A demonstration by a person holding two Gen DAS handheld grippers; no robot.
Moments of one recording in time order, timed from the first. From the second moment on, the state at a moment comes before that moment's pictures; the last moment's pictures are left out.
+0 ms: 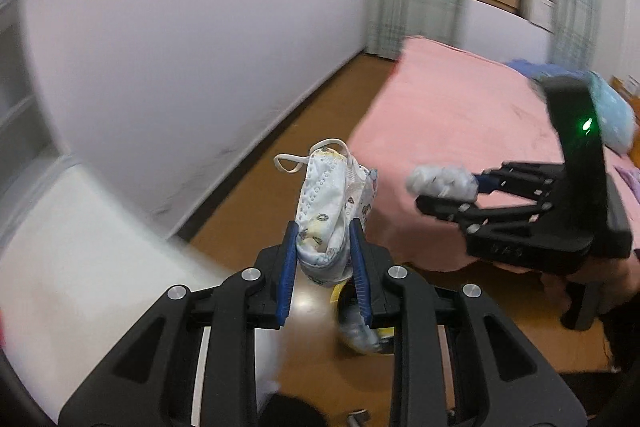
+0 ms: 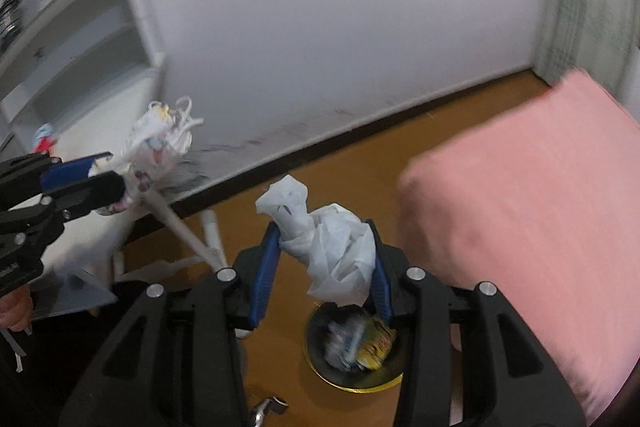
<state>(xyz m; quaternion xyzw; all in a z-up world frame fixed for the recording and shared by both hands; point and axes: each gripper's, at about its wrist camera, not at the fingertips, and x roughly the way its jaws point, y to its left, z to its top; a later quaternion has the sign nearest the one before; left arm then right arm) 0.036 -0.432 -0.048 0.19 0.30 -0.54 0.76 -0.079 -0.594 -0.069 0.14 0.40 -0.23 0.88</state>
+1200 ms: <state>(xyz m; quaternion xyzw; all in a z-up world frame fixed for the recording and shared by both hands) 0.000 -0.563 -0.367 0.36 0.46 -0.50 0.63 -0.139 -0.670 -0.389 0.30 0.55 -0.28 0.72</state>
